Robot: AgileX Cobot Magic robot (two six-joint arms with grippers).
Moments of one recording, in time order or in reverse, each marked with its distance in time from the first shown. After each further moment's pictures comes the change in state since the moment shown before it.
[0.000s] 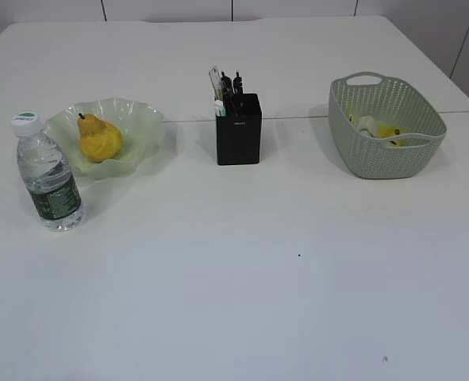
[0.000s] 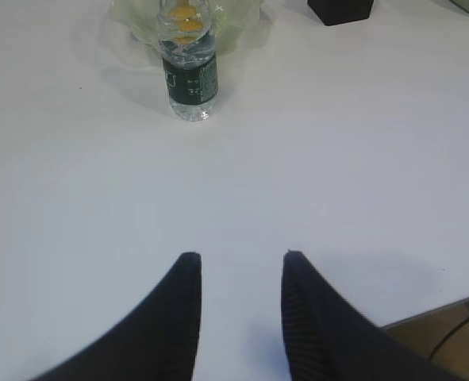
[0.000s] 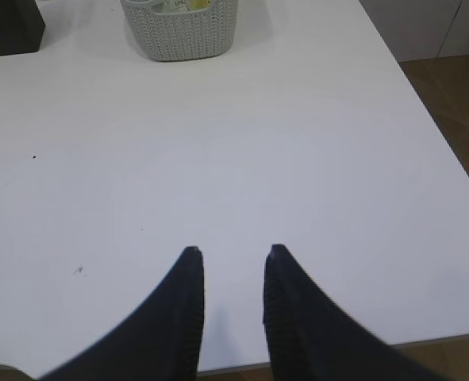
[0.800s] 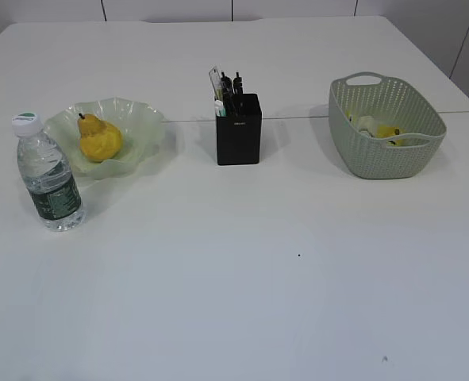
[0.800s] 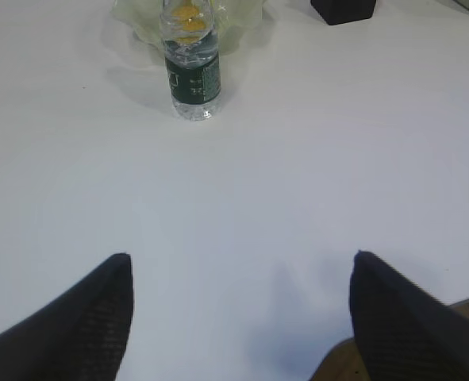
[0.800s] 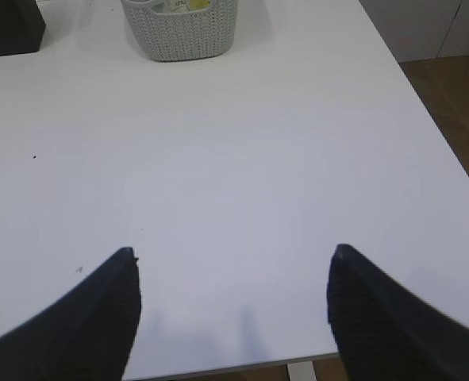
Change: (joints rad) left arm 0.000 0.000 0.000 0.006 0.000 0.000; right arm 0.000 0.000 0.000 0.000 0.000 0.000
